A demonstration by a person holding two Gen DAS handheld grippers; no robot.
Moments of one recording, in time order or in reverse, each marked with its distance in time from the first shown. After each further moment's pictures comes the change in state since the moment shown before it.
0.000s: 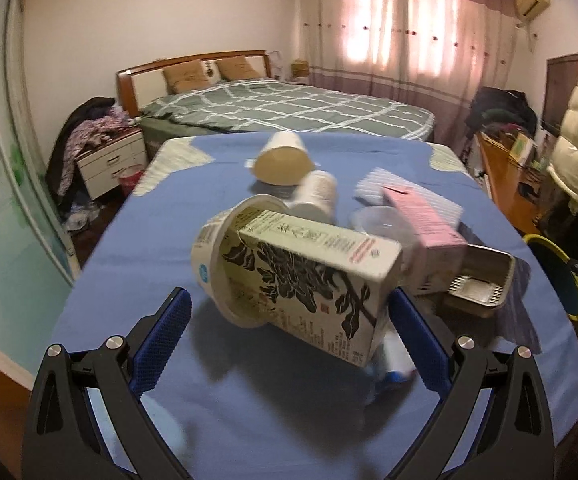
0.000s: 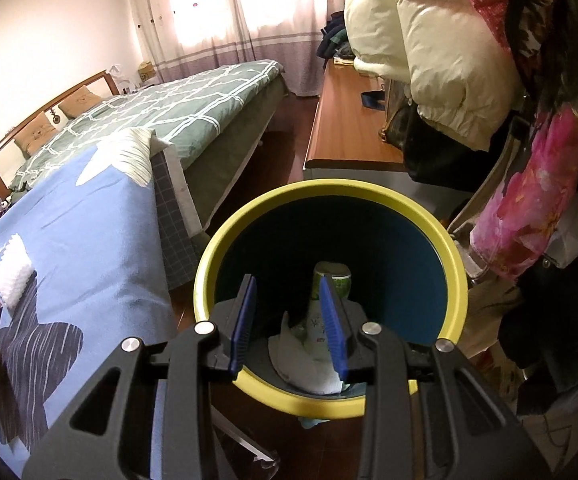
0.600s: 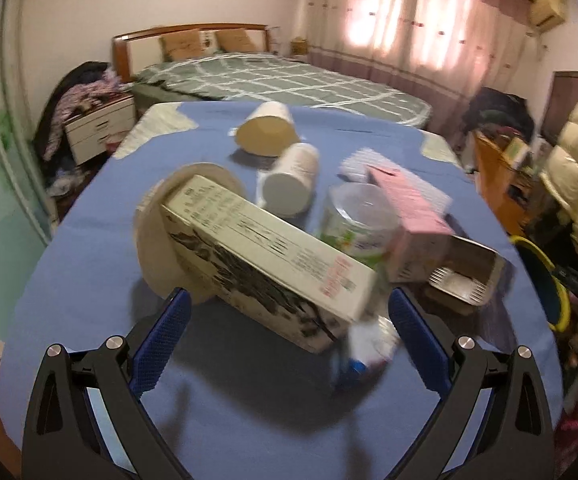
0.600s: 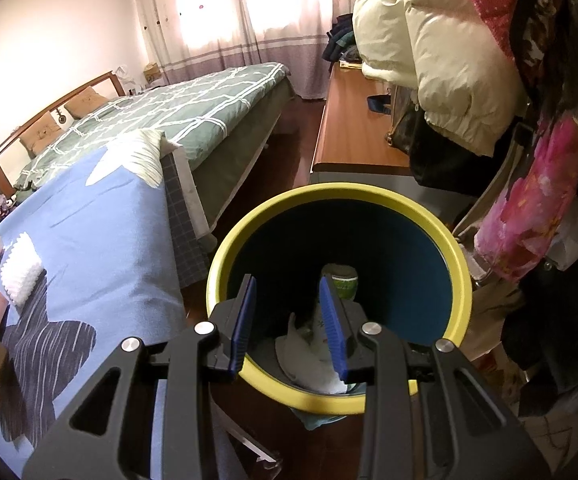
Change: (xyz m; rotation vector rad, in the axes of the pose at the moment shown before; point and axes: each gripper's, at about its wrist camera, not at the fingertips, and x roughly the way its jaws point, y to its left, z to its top) left arm 0.018 -0.014 -0.006 -0.088 0.096 -0.064; right arm -0.003 0.005 0.000 -0.007 -0.004 0.021
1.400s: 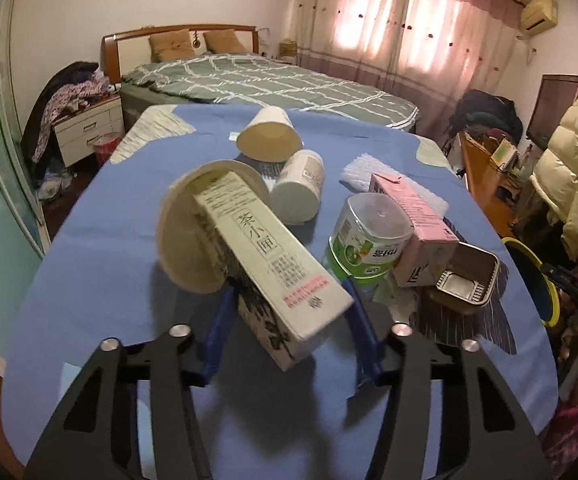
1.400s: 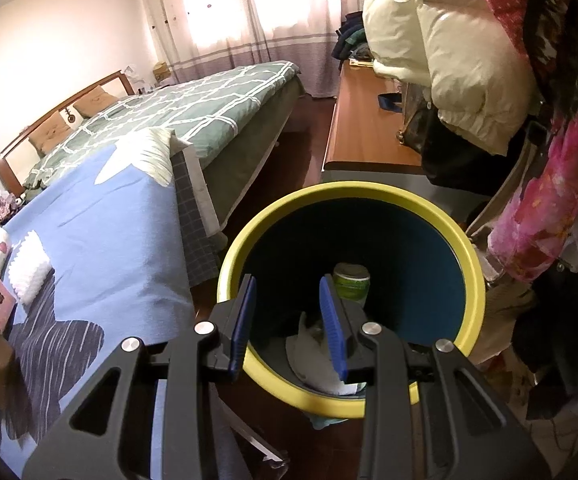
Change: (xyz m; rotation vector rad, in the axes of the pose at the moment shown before) left arm -0.007 0.023 0.003 0.026 -0.017 -0.093; right arm -0.001 0.007 0.000 -0.021 -0.003 0.030
